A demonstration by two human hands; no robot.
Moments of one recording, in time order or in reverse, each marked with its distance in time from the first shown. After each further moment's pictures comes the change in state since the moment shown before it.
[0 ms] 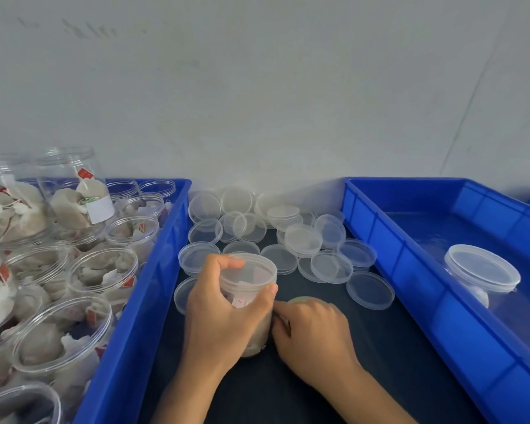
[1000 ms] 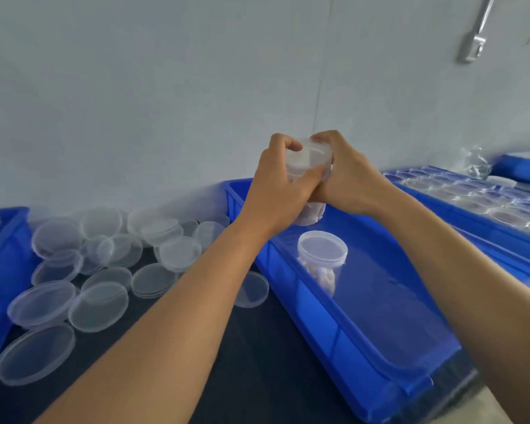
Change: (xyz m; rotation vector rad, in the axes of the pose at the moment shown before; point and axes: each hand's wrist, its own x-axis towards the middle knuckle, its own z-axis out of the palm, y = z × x) left_hand 0.077 0.193 0.224 -0.373 -0.547 0.309; right_hand 0.028 0.207 -0.229 0.401 0.327 0.317
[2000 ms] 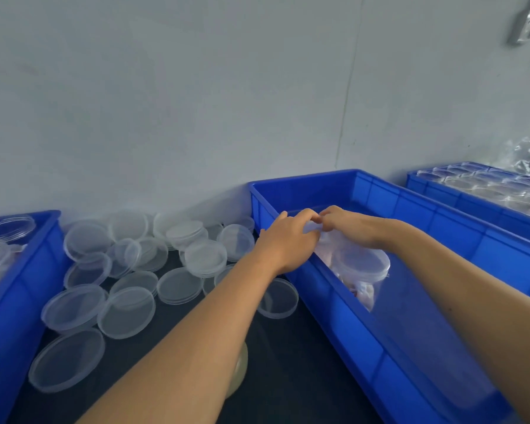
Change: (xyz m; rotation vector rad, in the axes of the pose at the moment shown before) left_hand -0.008 -0.095 -0.006 0.491 -0.375 -0.320; right_hand 0.026 0.057 0.064 -0.090 -0.548 0.350
